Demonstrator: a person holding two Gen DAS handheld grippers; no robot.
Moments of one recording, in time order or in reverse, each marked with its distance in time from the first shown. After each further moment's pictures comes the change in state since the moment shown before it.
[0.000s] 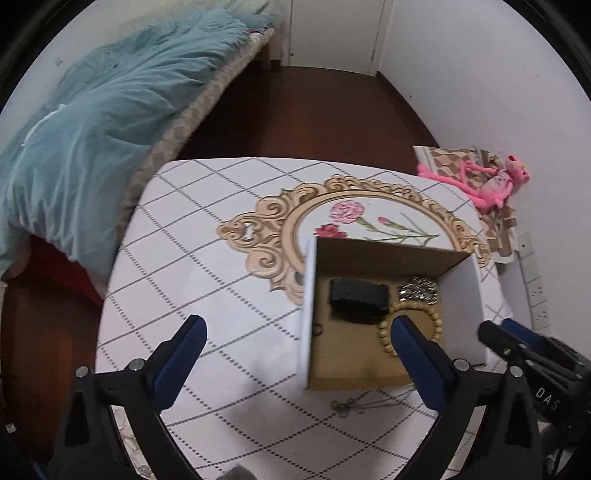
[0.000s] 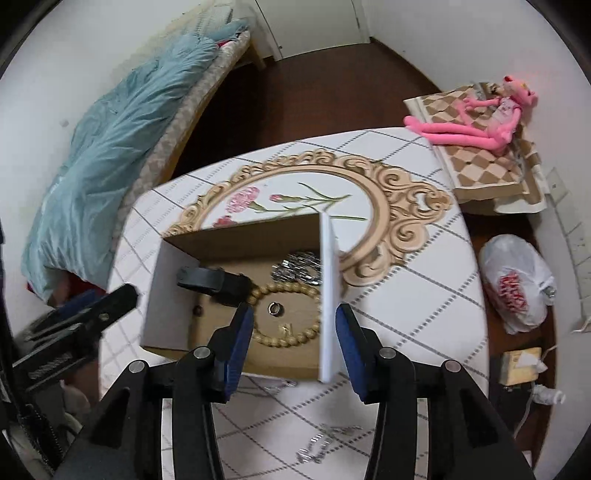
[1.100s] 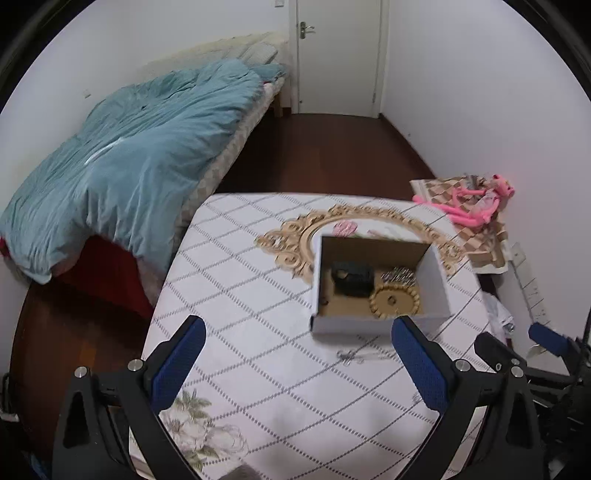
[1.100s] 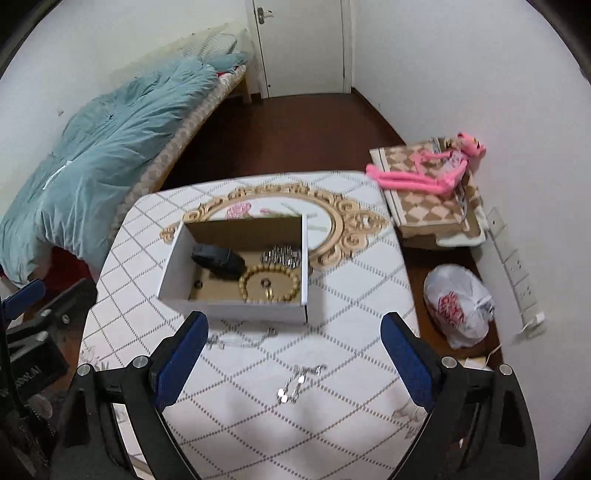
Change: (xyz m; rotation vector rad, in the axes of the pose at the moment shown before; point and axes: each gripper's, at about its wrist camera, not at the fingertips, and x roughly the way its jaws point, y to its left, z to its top) left arm -0.101 0.000 -0.070 0.009 -0.181 0.066; right arm -0.097 0.028 -0.072 -0.059 -0.143 -0.131
